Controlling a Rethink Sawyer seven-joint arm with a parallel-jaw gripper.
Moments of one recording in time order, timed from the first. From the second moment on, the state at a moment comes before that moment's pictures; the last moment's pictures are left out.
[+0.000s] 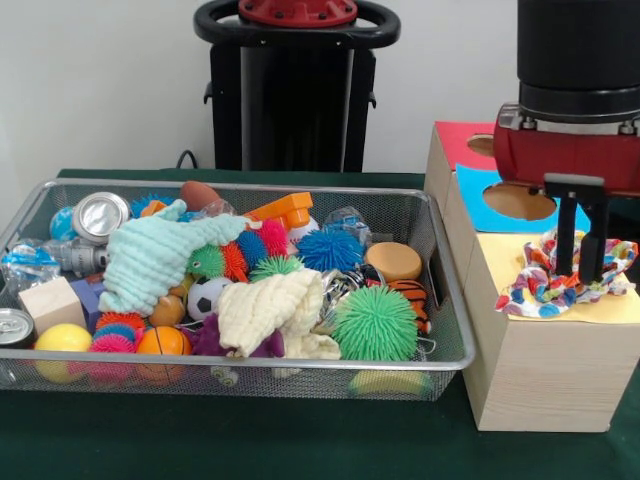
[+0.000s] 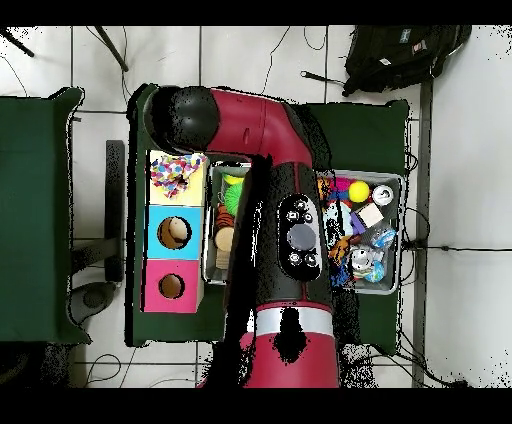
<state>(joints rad) -0.08 -0.50 0.04 1.07 0.12 0.82 2.16</state>
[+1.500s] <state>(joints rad) -0.10 -0.40 0.04 1.09 0.10 0.80 2.16</state>
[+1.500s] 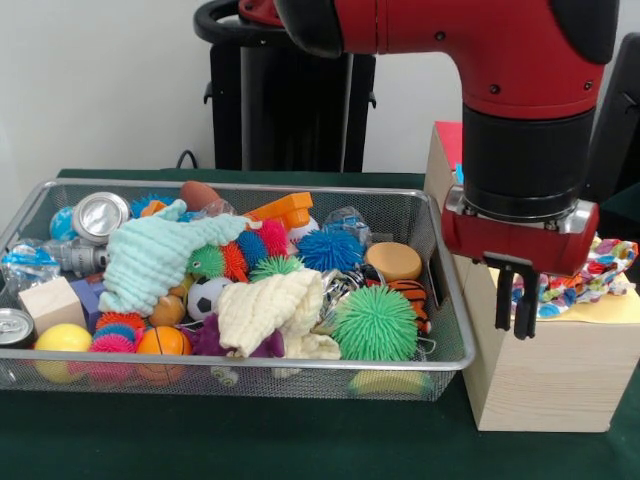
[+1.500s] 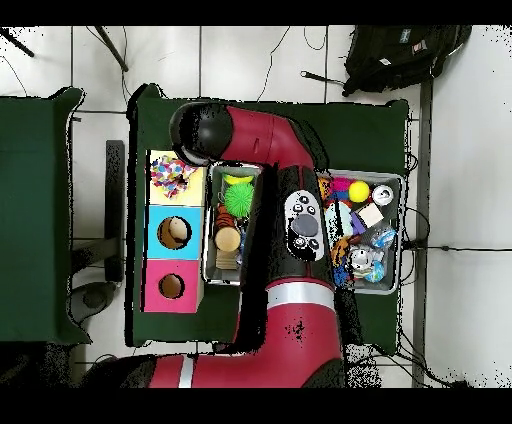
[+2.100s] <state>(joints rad) -0.09 -0.41 0.04 1.19 0.10 0.67 2.16</state>
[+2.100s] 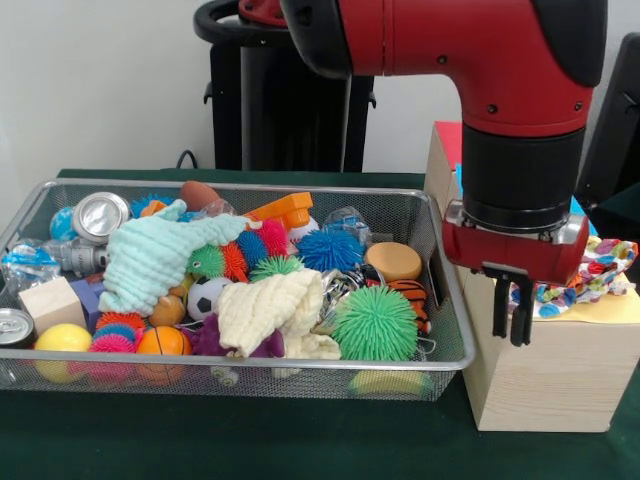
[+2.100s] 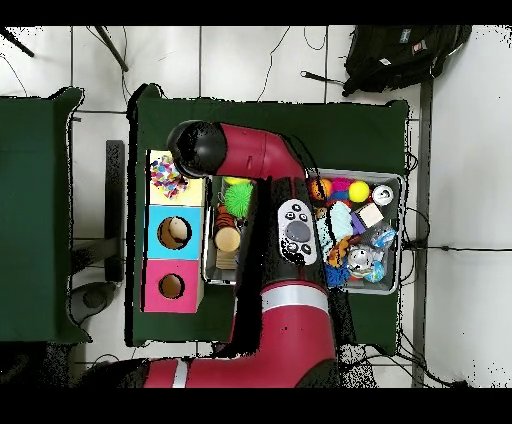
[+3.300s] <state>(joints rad) -0.05 -0.50 0.03 1.32 0.10 0.56 2.16</state>
